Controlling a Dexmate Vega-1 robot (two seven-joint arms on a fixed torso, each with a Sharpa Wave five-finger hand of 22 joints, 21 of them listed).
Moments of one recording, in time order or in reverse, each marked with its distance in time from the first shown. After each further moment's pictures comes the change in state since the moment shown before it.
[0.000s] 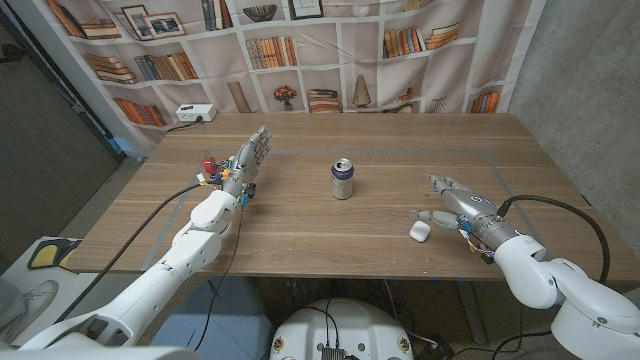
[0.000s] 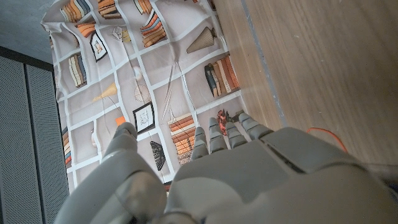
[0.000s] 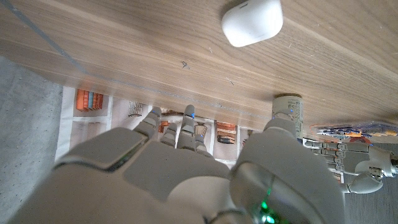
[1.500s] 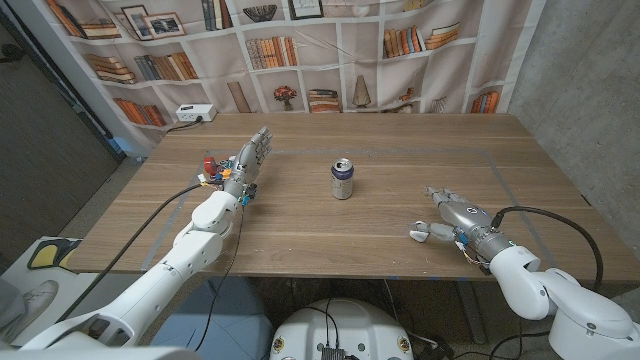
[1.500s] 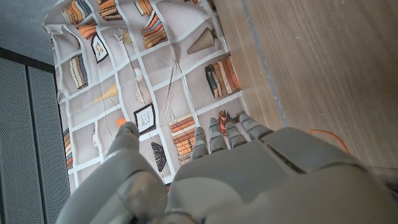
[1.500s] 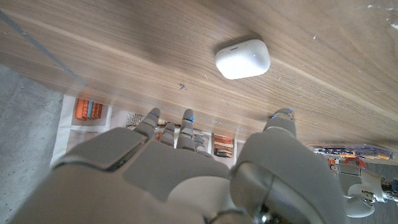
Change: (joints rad) left arm -0.003 0.001 0.004 -0.002 0.006 -0.004 0.002; left_hand 0.021 0.039 0.009 -0.006 0.004 0.000 0.000 0.000 0.000 0.000 0.000 0.000 0.000 0.003 0.004 0.000 0.000 -0.005 0.005 0.000 0.000; right arm 0.039 -0.100 -0.118 0.005 0.050 -0.085 -0.067; right_hand 0.004 -0.004 0.017 0.000 0.000 -0.002 0.031 0.004 0.005 -0.061 0.014 -0.020 0.033 0.000 0.028 -0.019 0.005 -0.026 0.004 -0.004 0.000
